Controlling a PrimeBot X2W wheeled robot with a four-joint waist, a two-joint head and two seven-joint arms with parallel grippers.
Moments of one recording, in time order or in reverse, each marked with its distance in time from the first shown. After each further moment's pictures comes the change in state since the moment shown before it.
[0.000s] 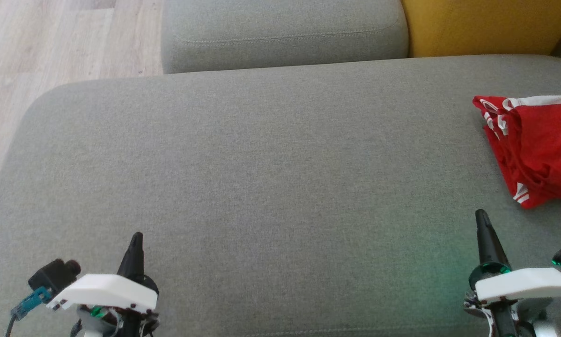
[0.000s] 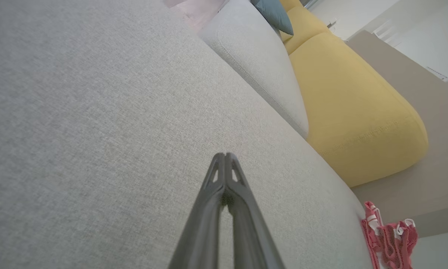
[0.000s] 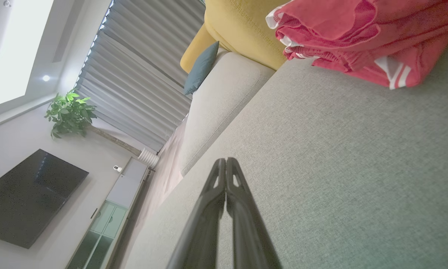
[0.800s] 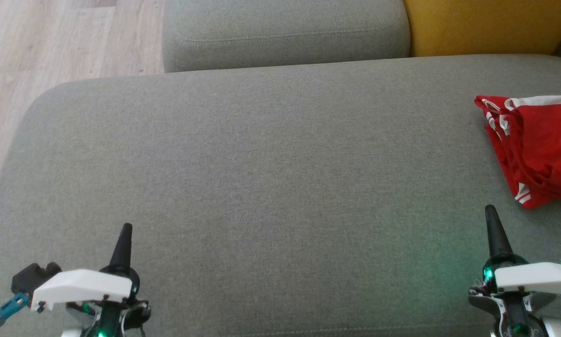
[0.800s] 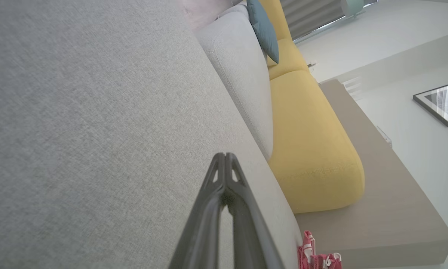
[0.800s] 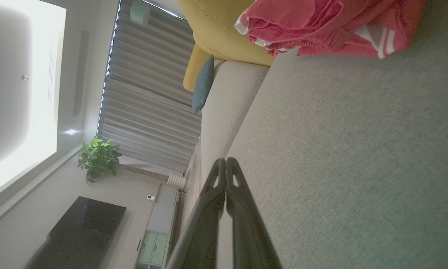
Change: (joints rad) left arm -0.020 -0.024 0.084 0.006 -0.264 -0.070 0.062; right arm -0.043 -0.003 -0.023 0.052 0.267 0.000 0.012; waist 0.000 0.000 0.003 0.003
